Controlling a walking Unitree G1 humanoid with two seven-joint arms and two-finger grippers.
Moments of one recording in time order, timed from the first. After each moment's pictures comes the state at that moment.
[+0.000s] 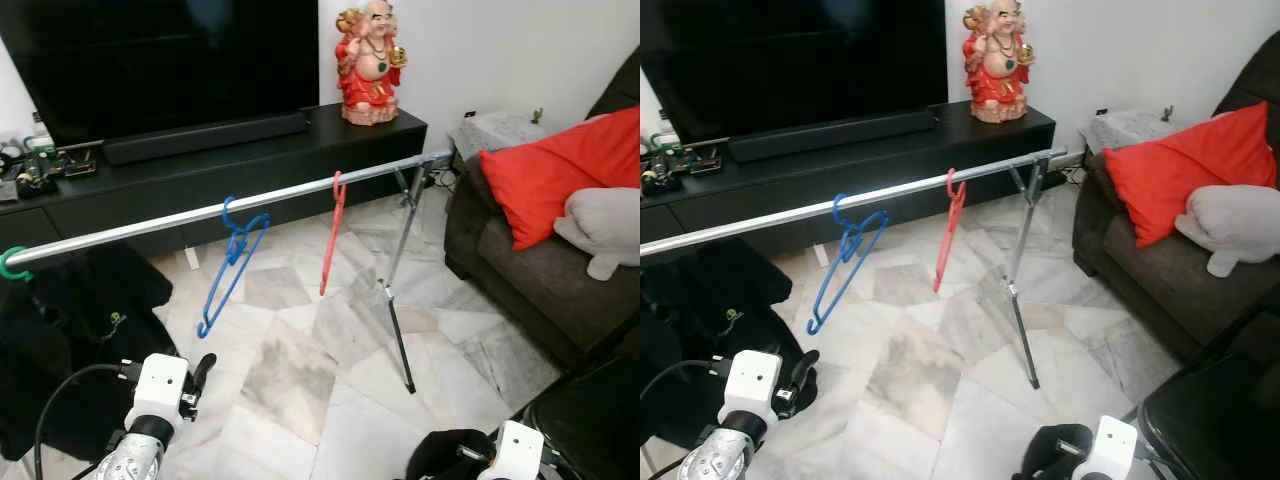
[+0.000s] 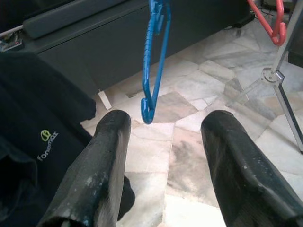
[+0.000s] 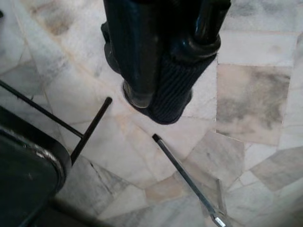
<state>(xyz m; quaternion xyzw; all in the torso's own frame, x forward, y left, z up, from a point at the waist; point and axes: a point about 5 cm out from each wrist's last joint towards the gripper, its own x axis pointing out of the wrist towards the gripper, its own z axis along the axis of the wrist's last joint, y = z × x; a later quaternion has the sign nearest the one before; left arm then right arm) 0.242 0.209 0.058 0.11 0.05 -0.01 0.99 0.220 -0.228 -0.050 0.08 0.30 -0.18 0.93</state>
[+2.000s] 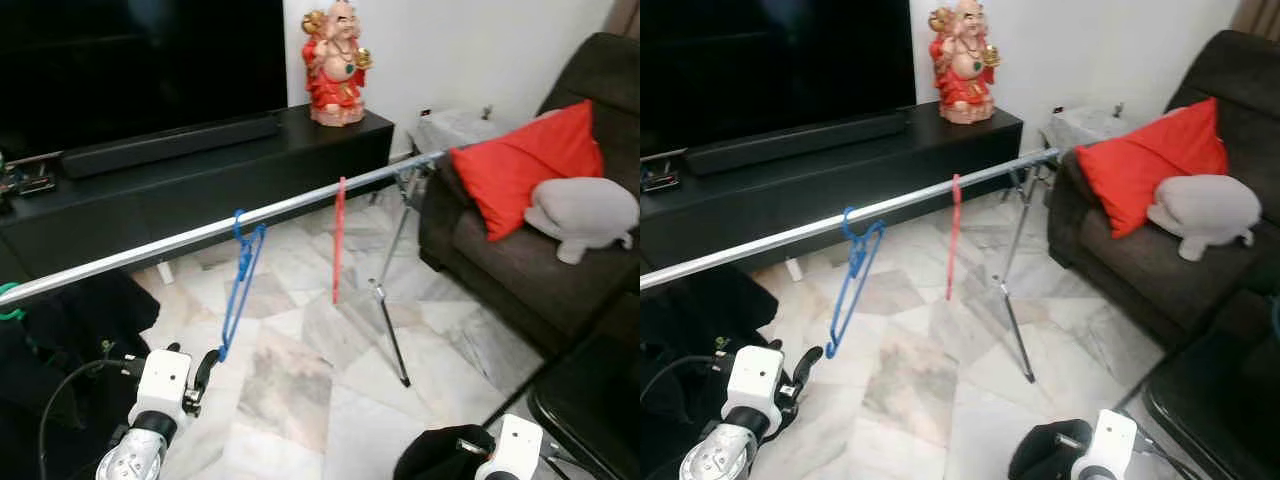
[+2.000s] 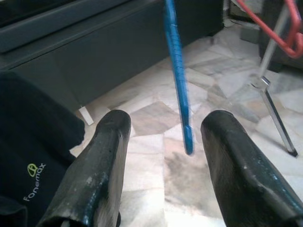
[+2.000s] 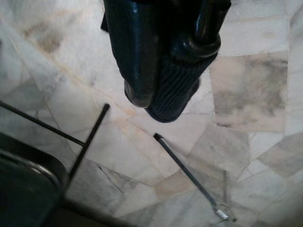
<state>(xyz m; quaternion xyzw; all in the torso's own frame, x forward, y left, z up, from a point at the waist) 0.246 0.207 0.063 0.11 0.04 -0.02 0.99 0.227 -0.226 -0.046 0.08 0.29 -0.17 0.94</state>
